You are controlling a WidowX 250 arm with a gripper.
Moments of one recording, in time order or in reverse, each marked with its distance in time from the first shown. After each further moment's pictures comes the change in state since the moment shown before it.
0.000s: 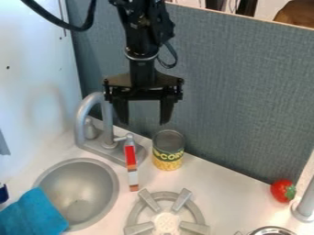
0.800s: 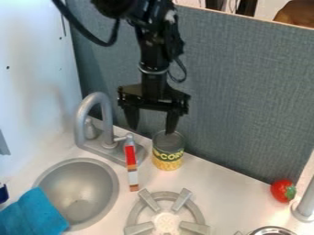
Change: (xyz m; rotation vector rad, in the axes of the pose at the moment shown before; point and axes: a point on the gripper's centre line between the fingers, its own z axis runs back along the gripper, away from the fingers) arm 0.015 -0.013 -0.036 0.023 0.049 -0.206
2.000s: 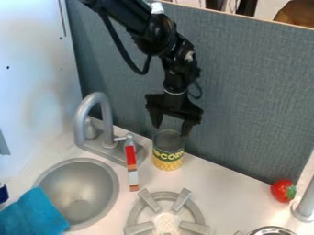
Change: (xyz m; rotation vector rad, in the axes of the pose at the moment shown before) arm 0.071 -0.021 -0.071 0.029 -0.147 -0.181
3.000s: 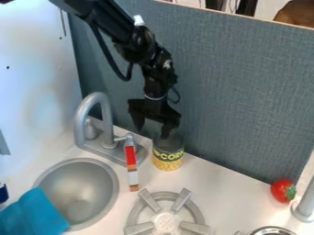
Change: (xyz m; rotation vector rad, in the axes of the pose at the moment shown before) arm 0.003 0.039 -0.030 0.029 0.022 0.014
